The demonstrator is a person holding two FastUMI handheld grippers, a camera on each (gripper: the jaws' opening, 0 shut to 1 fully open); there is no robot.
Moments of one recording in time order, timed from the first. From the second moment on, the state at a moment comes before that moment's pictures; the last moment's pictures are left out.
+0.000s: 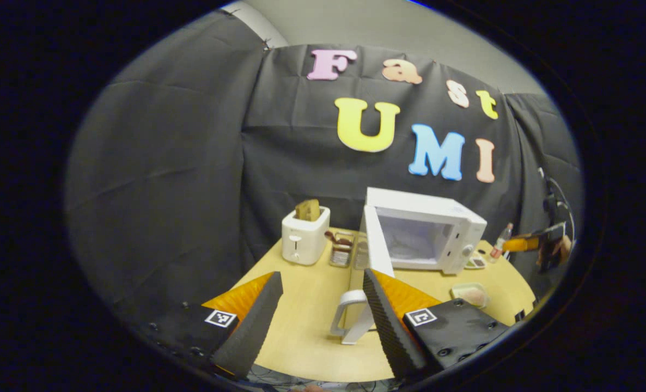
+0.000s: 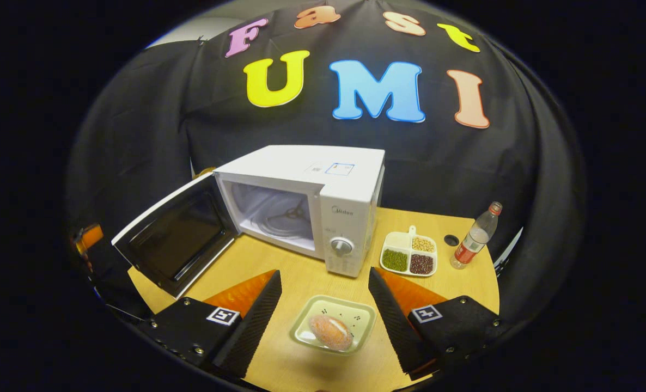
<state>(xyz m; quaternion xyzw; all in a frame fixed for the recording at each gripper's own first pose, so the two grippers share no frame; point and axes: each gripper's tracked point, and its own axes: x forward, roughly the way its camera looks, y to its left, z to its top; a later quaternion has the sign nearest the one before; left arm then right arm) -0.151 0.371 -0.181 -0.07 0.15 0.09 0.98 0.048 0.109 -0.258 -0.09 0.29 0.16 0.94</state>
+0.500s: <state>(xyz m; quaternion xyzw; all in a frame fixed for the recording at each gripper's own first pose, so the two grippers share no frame) -0.089 0.247 -0.042 -0.02 0.04 0.04 1.00 0.040 0.087 -0.364 -0.13 0.41 0.21 0.88</state>
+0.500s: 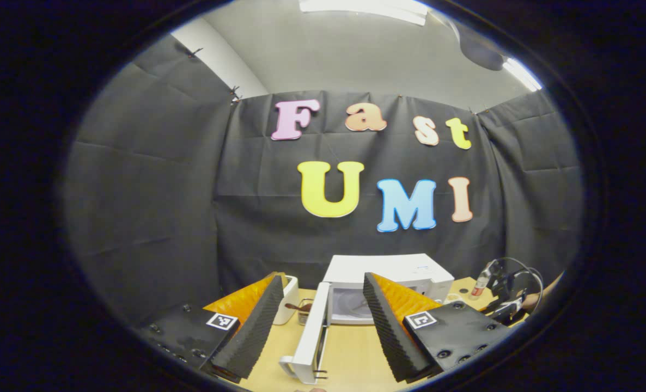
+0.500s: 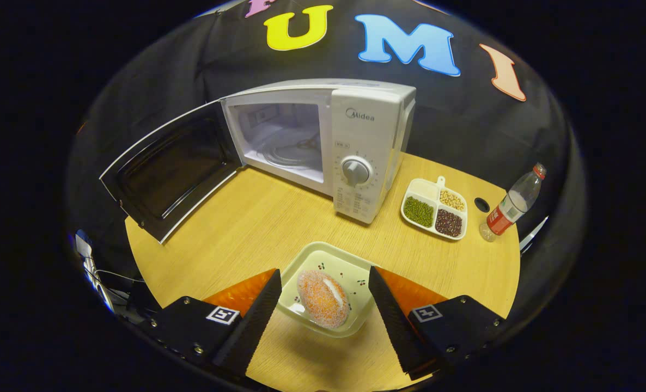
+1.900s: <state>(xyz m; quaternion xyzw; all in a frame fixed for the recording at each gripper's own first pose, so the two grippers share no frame) -0.059 0.158 -0.062 -0.07 0.04 -0.01 1.00 0.058 0.092 -0.358 -0.35 0.37 0.20 0.83</state>
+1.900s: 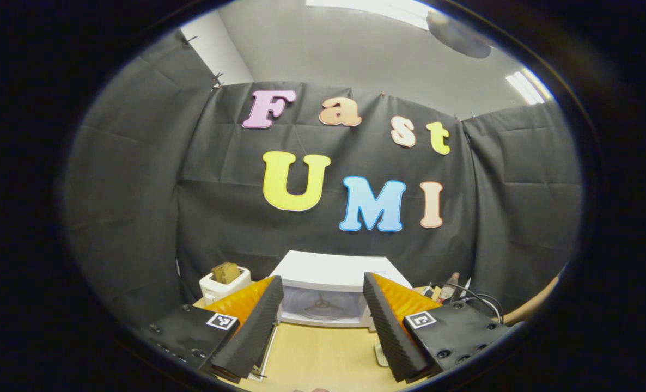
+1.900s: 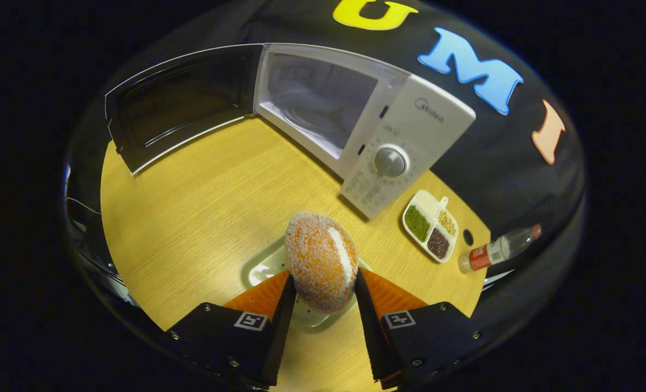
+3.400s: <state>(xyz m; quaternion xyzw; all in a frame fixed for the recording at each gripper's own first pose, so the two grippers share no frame) -0.120 0.249 -0.098 -0.08 0.08 0.12 0.99 0.252 0.261 -0.345 -0.71 0.02 0.16 0.68</state>
